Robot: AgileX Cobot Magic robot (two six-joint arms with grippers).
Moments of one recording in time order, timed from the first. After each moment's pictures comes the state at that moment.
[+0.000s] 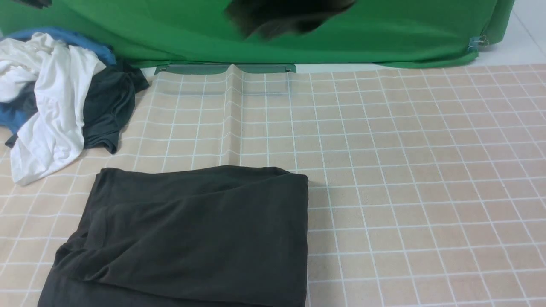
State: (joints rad) right arm 0.82 1.59 -1.98 -0.07 1.21 0.09; left arm 0.04 1.60 -1.88 -0.07 1.22 -0.09
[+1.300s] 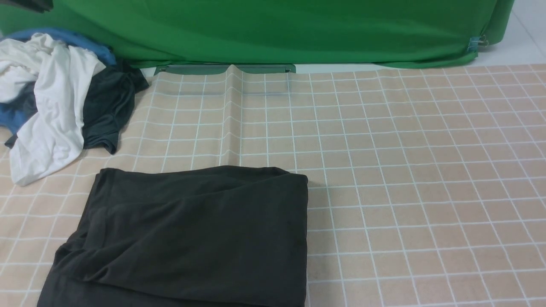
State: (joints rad) right arm 0.82 0.42 -0.76 -0.22 0.58 0.13; left arm 0.04 1.56 -1.82 -0.12 1.22 -0.08
